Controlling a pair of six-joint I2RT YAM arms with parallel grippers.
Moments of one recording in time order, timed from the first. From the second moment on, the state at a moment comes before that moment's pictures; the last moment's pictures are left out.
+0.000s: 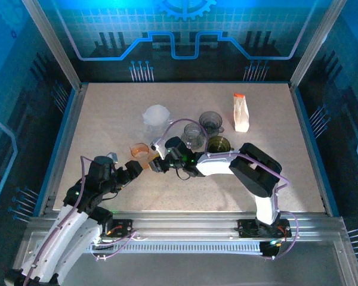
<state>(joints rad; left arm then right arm) -0.31 0.50 0.47 -0.73 0.19 -0.98 0.93 1.93 1.04 0.30 -0.21 0.21</state>
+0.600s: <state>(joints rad) -0.31 0.50 0.47 -0.73 0.20 -0.98 0.97 1.74 0.83 0.29 -0.14 0.19</state>
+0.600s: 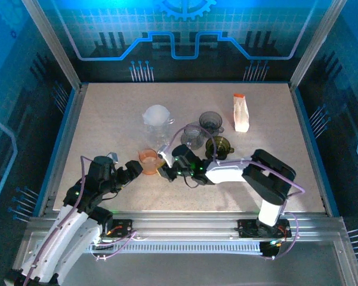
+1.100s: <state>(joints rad) -0.30 0.54 0.45 -0.65 0.22 -0.99 1.03 1.26 0.50 0.05 0.02 0.24</state>
